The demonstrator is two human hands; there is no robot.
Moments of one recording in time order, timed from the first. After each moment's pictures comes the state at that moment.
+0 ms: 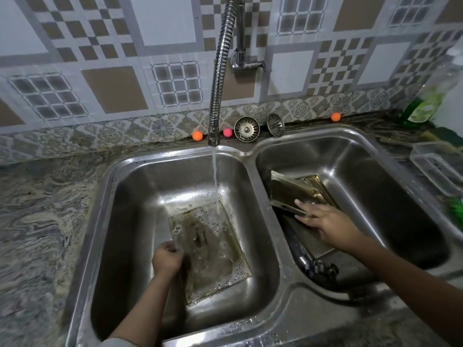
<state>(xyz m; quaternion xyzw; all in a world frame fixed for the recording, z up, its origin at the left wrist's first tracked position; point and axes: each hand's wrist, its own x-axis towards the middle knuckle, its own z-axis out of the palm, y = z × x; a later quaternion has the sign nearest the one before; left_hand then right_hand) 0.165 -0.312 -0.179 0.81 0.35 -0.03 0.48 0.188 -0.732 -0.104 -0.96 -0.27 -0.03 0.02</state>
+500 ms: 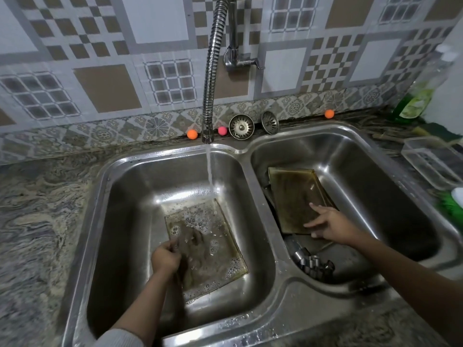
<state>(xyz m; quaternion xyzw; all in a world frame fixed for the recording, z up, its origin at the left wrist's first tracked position) 0.163 -0.316 -0.176 0.85 0.27 -0.06 0.44 0.182 -0.750 -0.106 -0.95 -0.04 0.18 0.25</state>
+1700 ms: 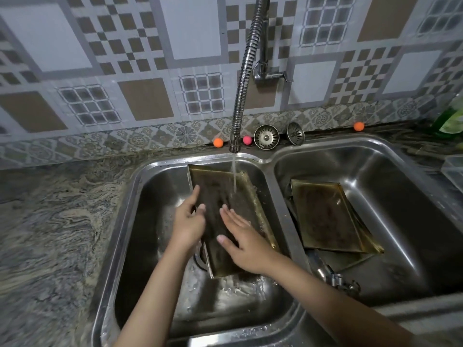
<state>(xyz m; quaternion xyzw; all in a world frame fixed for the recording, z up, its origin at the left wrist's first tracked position) 0.174 -0.352 -0.013 0.73 0.16 0.03 0.66 0.159 -0.506 -0.050 -0.89 -0.25 0.11 0.37</state>
